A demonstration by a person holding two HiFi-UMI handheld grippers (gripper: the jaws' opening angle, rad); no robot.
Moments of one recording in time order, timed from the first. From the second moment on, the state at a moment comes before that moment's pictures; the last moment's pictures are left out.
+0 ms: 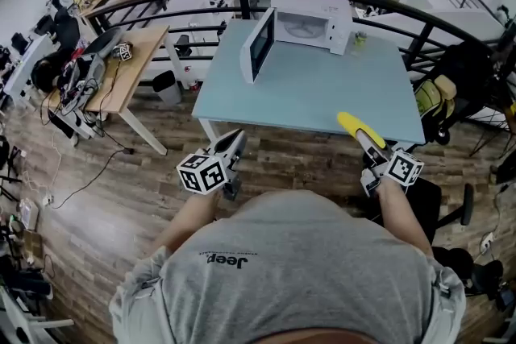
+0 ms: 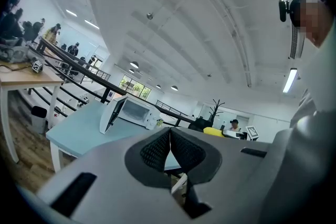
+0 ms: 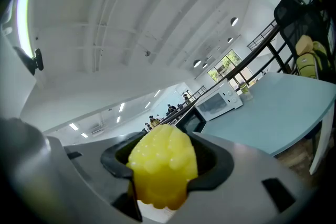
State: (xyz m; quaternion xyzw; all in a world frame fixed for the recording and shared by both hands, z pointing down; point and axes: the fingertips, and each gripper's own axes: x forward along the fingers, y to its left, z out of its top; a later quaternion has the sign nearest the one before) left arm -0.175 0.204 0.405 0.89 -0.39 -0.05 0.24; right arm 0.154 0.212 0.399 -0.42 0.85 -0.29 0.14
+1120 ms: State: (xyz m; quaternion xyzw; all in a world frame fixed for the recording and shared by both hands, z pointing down) left arm -0.010 0.197 0.407 0.89 -0.38 -0.03 0.24; right arm 0.277 0.187 0.399 -0.39 0.87 -0.29 0.12
